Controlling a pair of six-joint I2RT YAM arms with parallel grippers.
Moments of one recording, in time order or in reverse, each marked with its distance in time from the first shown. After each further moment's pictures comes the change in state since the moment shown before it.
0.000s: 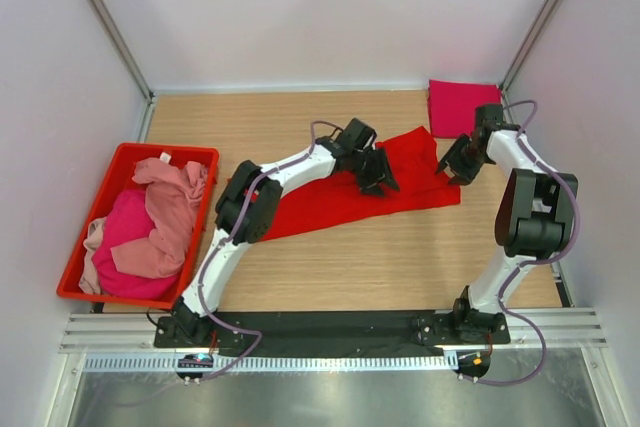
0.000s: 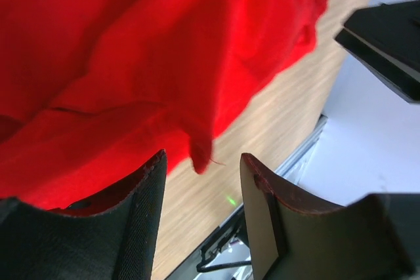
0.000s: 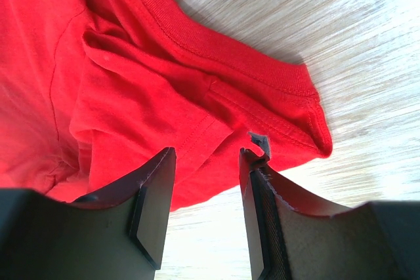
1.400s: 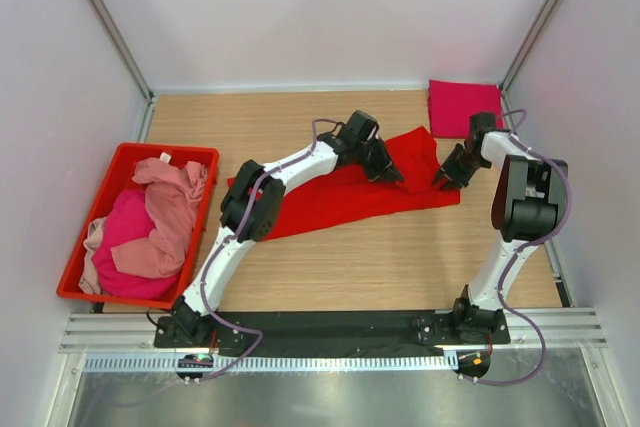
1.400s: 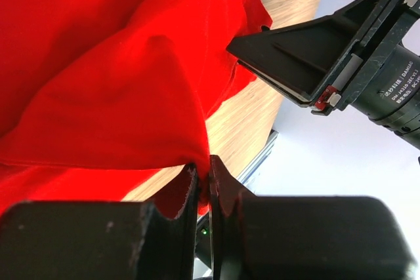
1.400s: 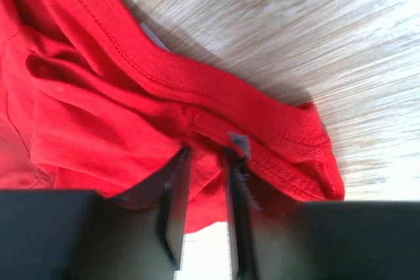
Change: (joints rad) left arm 0.008 0.070 0.105 0.072 0.025 -0.160; right arm -0.006 0.130 0.002 0.040 -0.052 -0.007
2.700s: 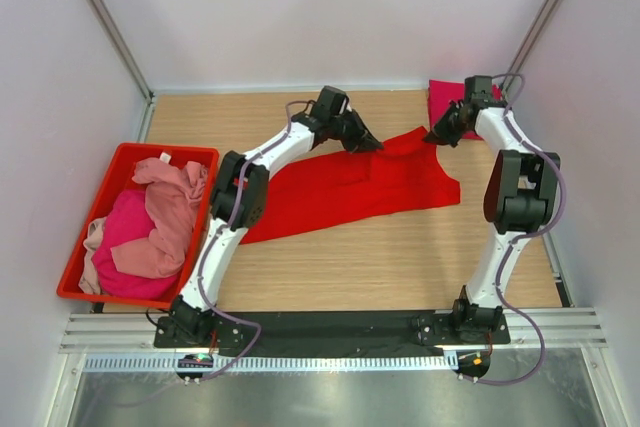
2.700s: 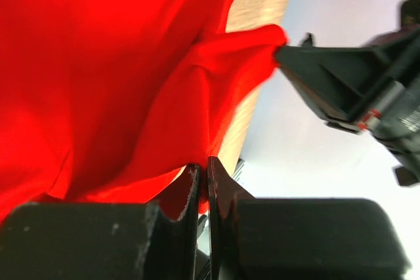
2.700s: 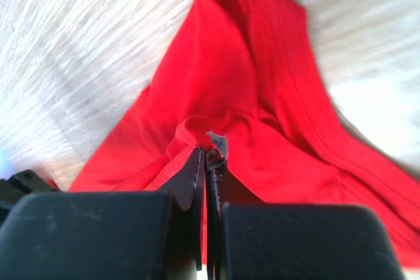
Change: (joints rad) left arm 0.148 0.030 0.093 0.016 0.061 -0.022; right arm 0.066 0.059 0.306 0.049 -0.080 0.082
